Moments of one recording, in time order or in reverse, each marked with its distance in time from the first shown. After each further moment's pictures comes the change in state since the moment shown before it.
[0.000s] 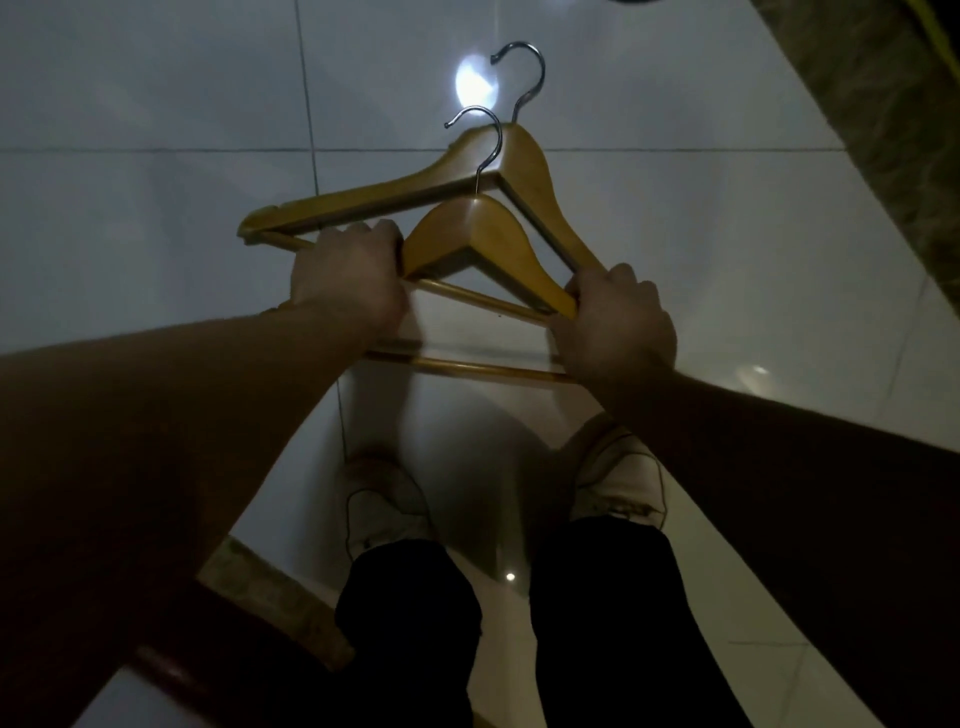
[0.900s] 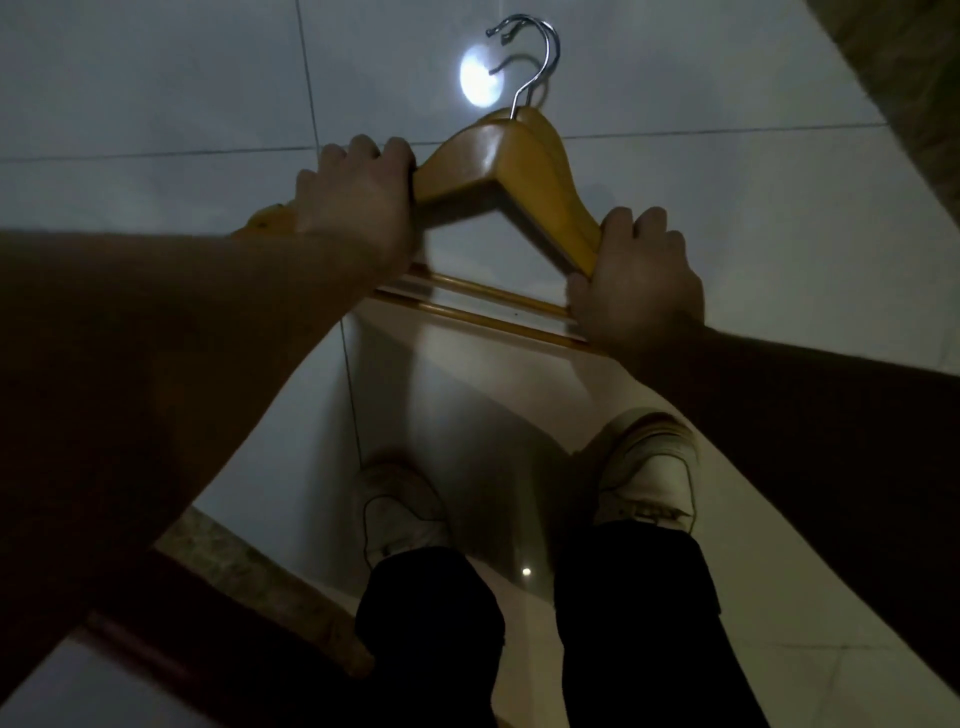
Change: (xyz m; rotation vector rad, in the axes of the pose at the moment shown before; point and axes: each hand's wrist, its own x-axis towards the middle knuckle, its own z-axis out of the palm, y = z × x) left_hand 0.039 0.003 -0.027 0.037 0.107 0.069; right_hand 0.030 0.000 0.003 -0.089 0.182 -0.062
